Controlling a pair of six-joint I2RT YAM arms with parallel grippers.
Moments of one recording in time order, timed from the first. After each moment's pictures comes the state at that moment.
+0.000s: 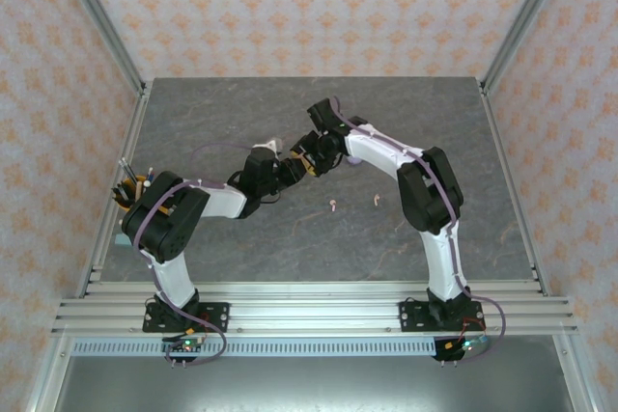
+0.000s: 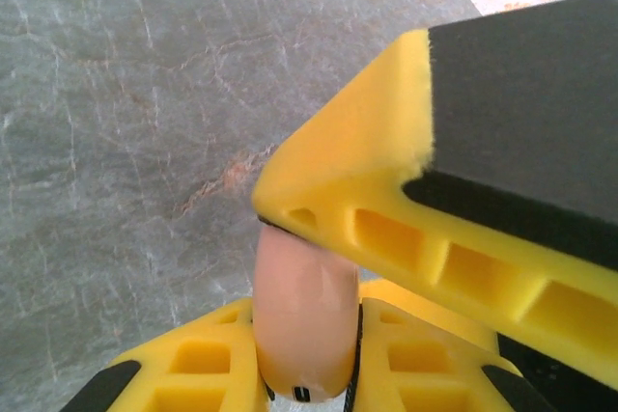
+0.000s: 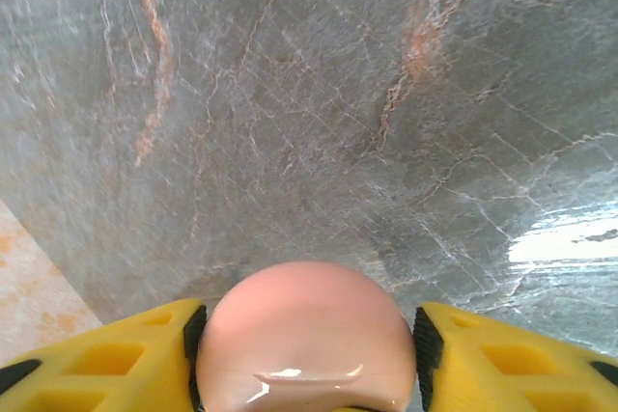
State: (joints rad) left arm -0.46 1.80 0.77 0.54 0.19 -0.90; right arm 0.58 2.11 1.67 -0.61 -0.33 1.28
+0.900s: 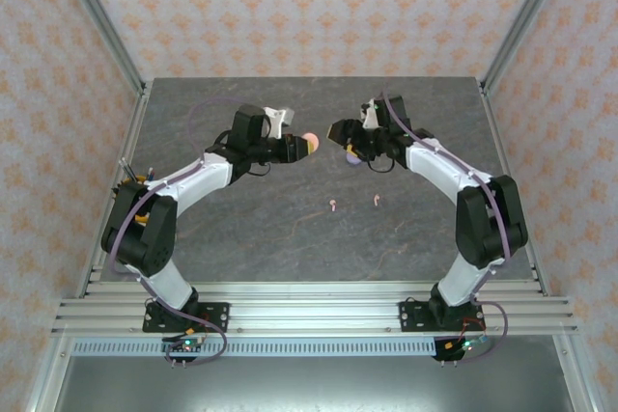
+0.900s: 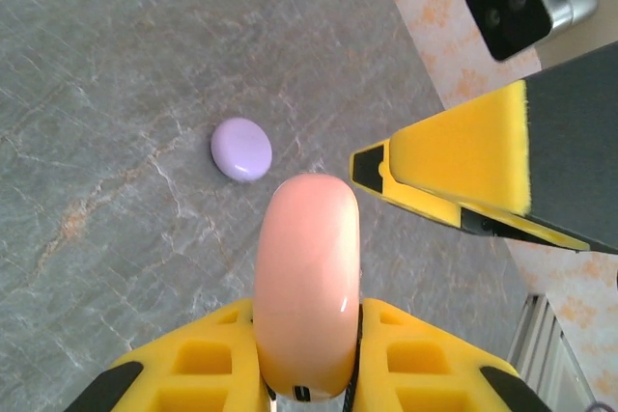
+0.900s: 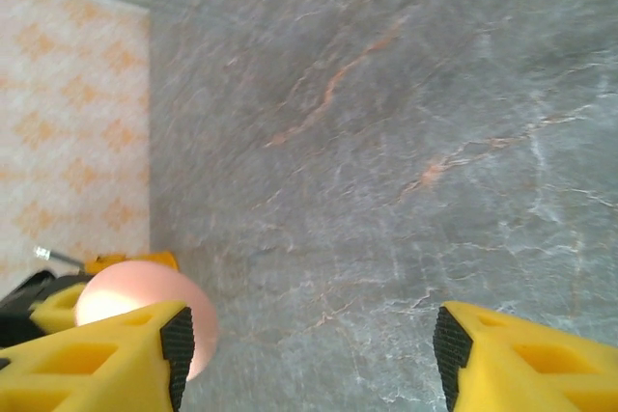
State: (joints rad) left arm -0.36 1.66 1.11 -0.04 0.60 -0.50; right arm 0.35 1.69 1.21 -0.24 -0.56 0.74
